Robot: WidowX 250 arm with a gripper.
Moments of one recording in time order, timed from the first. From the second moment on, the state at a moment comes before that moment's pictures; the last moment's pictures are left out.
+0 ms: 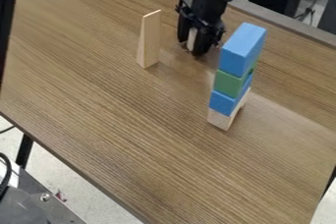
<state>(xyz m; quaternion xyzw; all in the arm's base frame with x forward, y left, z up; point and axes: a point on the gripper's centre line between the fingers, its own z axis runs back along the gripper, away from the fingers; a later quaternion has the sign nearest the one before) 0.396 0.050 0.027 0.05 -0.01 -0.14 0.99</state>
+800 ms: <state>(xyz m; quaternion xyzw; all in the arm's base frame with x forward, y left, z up) 0.375 0.053 0.070 0.03 -0.04 -0.07 1.00</state>
